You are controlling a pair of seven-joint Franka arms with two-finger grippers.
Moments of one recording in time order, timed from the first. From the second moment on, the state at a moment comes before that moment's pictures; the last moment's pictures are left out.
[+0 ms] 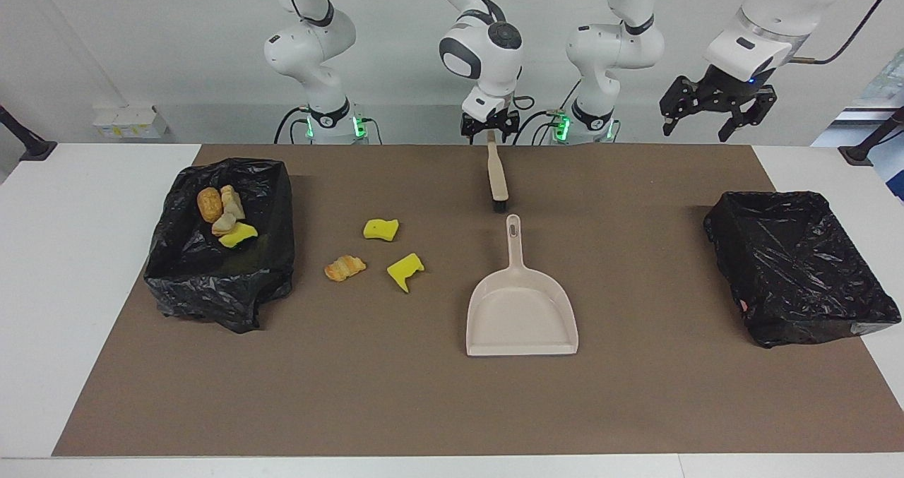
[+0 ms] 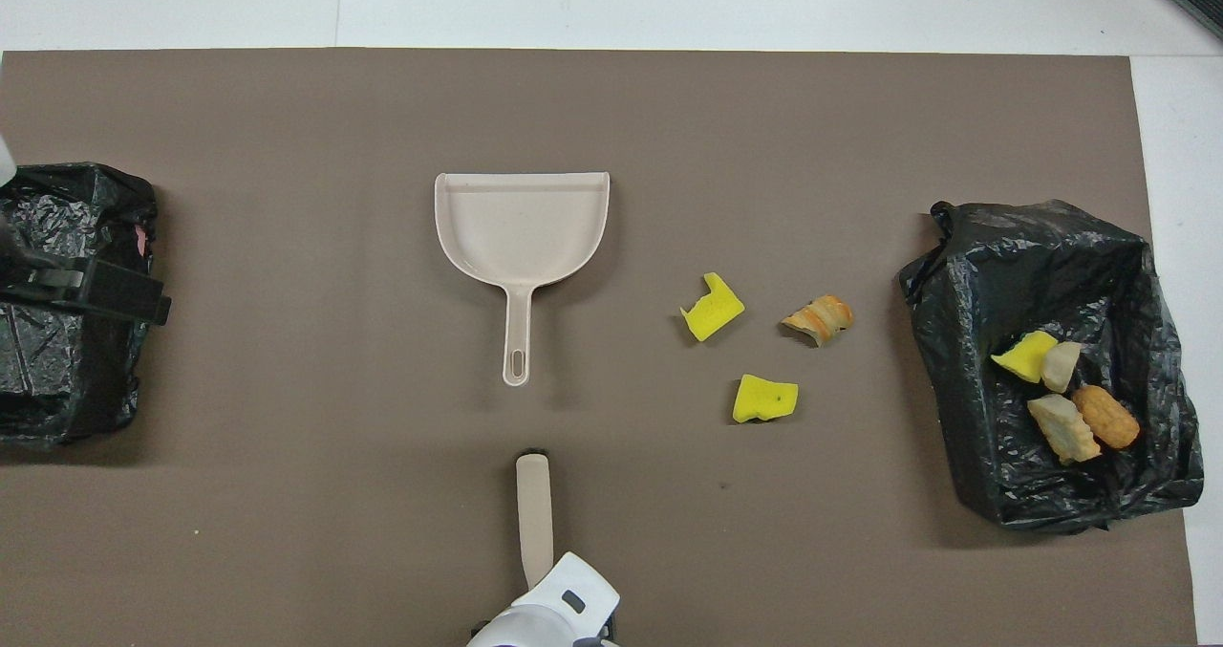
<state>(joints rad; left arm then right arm) -0.14 -0.02 0.00 -1.45 -0.02 1.40 0.05 0.74 0.07 0.35 -2.22 0.13 2.20 0.93</state>
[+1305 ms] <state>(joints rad) -0.45 0.26 -0.04 -1.75 -0.02 2.07 -0.20 0.76 0.10 0.33 -2.21 0.18 2.21 0.93</state>
